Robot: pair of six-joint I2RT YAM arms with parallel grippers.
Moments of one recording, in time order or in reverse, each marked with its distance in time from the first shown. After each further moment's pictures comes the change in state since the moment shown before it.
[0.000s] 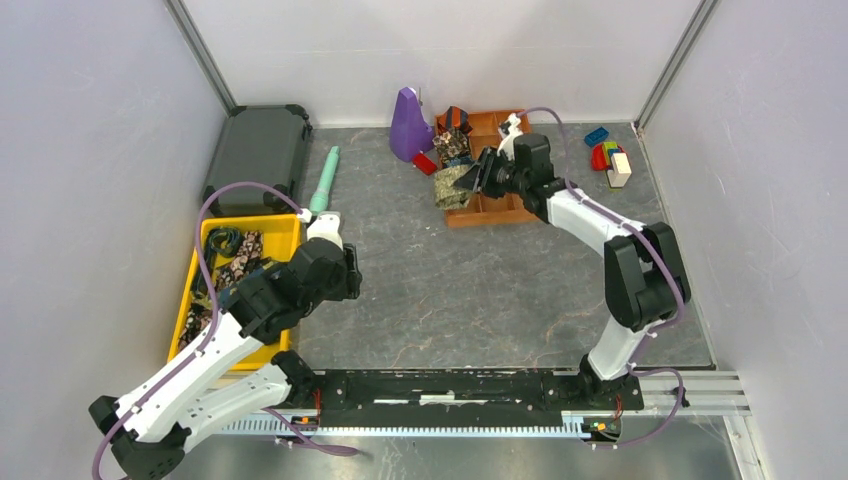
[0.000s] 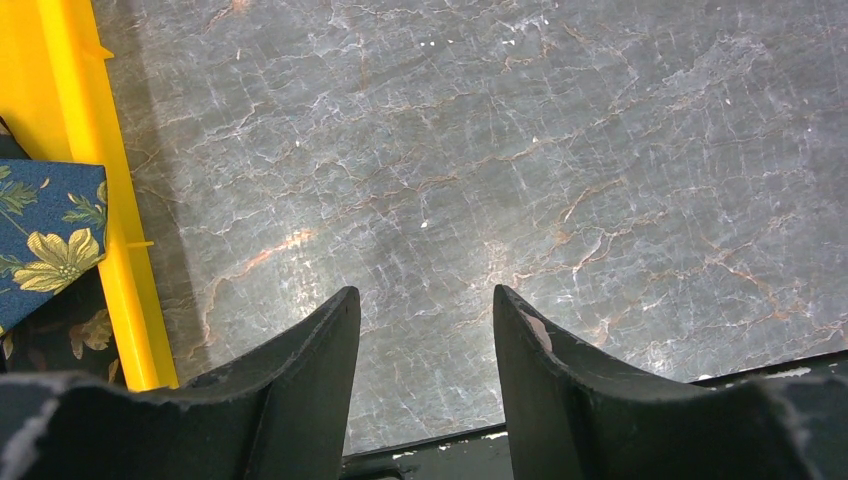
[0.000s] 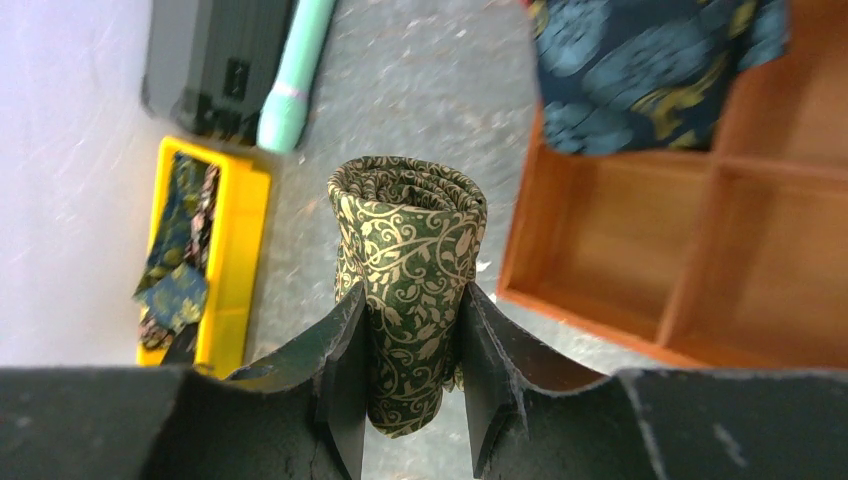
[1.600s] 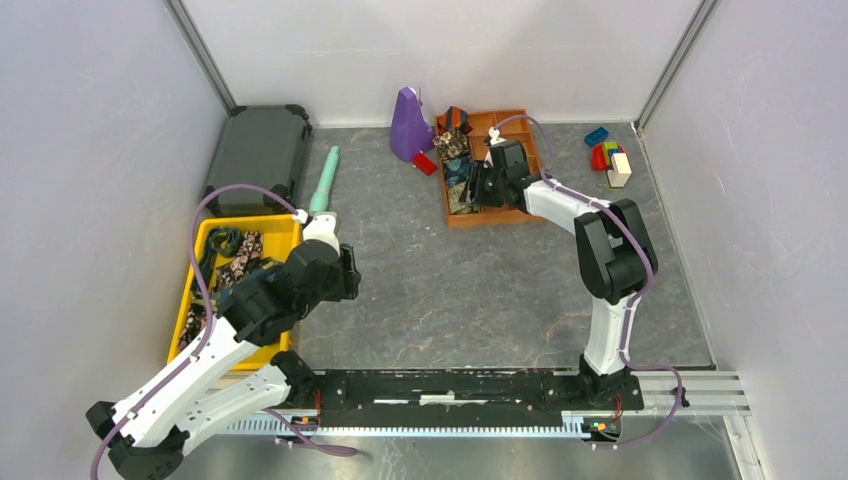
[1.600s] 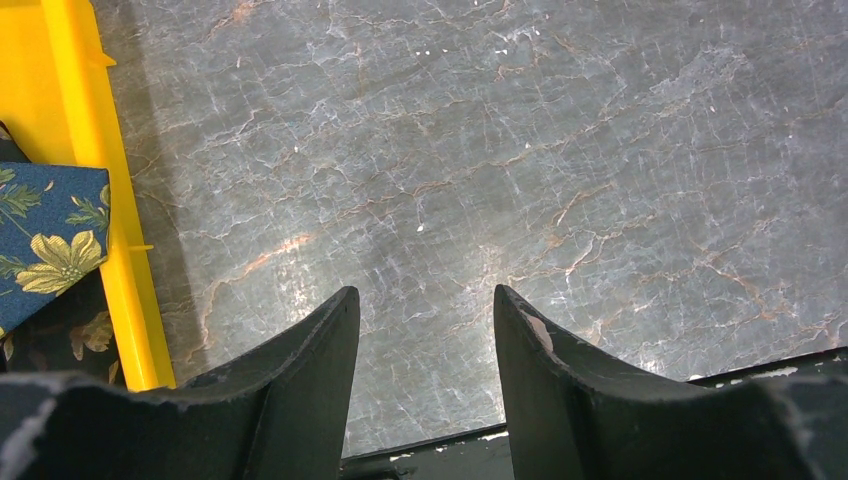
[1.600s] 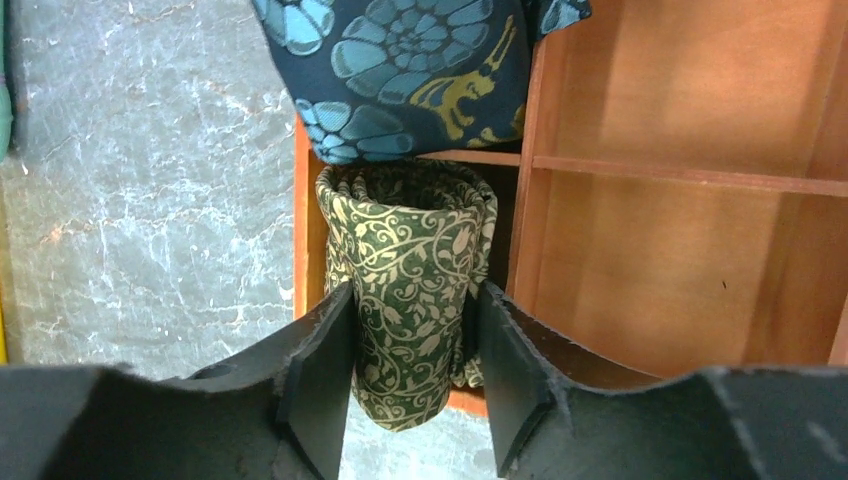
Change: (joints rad) left arm 0.000 -0.029 0.000 0.000 0.001 0.001; right arm 0.014 0.251 0.187 -0.214 0.291 -0.200
